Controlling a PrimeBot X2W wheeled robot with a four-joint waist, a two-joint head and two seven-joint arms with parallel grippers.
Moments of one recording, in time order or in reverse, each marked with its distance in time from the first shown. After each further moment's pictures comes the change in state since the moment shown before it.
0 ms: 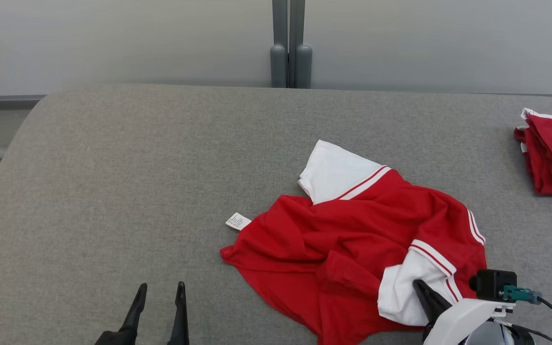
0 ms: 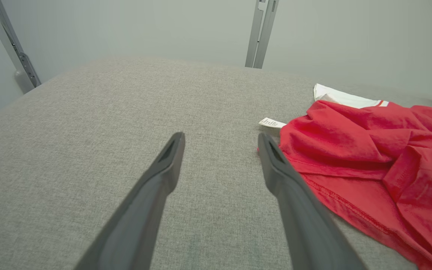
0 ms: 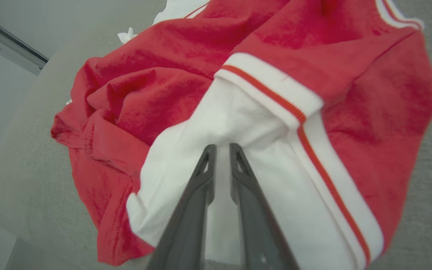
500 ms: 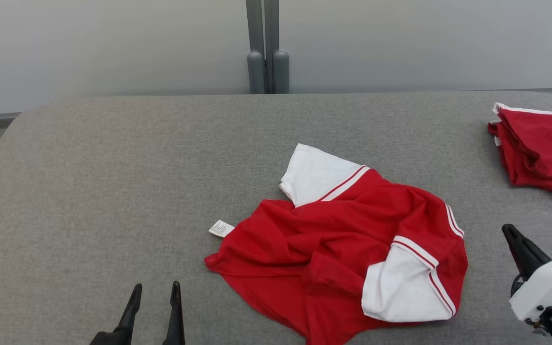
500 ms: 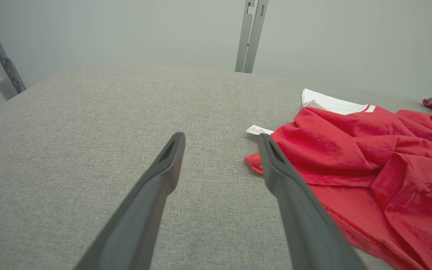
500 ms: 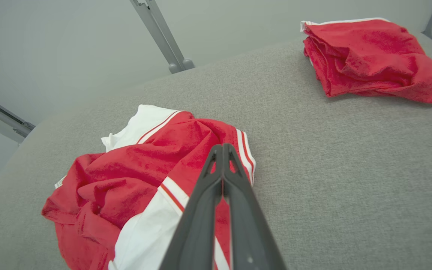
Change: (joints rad) left arm 0.002 0.000 0.011 -0.005 -0.017 0.010 0.000; right arm 0.002 -0.081 -0.250 -0.341 0.042 0.000 0.219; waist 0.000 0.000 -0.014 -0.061
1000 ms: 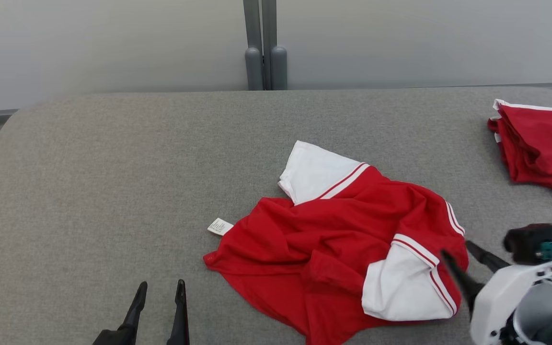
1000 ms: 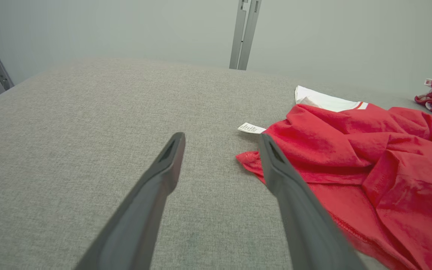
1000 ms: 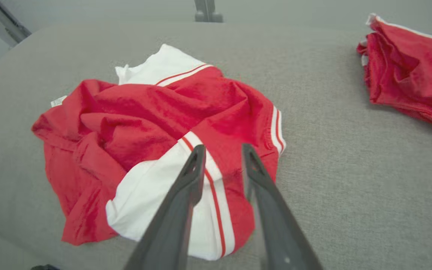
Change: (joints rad) left arm -0.004 0.000 -0.020 -0.002 -0.008 -0.001 0.000; right arm 0.019 -0.160 0.224 -0.047 -0.102 0.000 0.050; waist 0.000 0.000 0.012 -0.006
